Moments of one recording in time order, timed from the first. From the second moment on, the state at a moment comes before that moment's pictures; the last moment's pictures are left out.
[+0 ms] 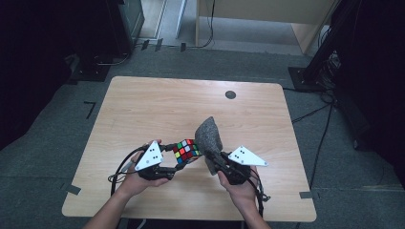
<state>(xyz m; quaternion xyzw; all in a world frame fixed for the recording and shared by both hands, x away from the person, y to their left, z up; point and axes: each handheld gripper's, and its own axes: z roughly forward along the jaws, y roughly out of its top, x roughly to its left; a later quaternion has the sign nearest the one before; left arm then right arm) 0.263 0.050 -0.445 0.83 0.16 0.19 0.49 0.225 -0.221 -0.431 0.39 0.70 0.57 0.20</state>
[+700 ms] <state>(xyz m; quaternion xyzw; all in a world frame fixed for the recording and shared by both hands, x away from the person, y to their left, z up) 0.257 0.041 -0.442 0.84 0.17 0.20 0.48 0.223 -0.218 -0.426 0.39 0.69 0.58 0.18</state>
